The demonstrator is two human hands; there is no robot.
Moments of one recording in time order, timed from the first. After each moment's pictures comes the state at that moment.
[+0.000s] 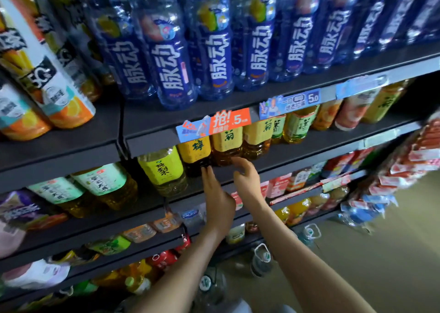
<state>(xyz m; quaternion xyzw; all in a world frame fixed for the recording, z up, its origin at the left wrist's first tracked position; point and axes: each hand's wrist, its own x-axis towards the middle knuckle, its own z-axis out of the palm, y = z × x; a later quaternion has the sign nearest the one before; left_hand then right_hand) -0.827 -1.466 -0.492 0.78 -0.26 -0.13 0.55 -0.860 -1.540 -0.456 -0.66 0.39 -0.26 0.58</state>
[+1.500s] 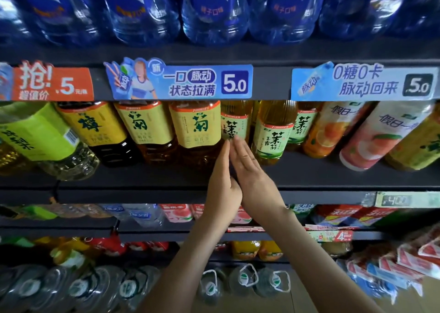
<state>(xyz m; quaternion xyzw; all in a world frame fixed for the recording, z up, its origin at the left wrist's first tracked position) -0.900 -1.680 -0.509 0.79 -0.27 -0.02 0.55 -0.943 -1.767 -0.500 -0.96 0.04 -0.13 0.23</state>
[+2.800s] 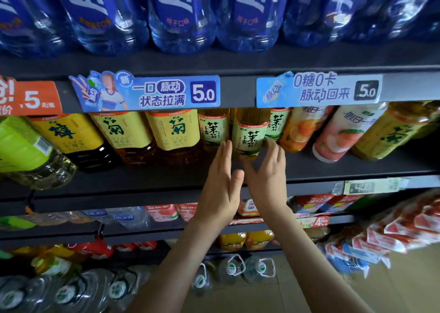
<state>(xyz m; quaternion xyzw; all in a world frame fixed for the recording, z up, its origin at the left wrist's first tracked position) -0.917 -1.691 -0.499 0.78 -0.38 -0.04 0.49 -0.959 -1.794 -0.498 -0.84 0.30 -0.34 0.29</state>
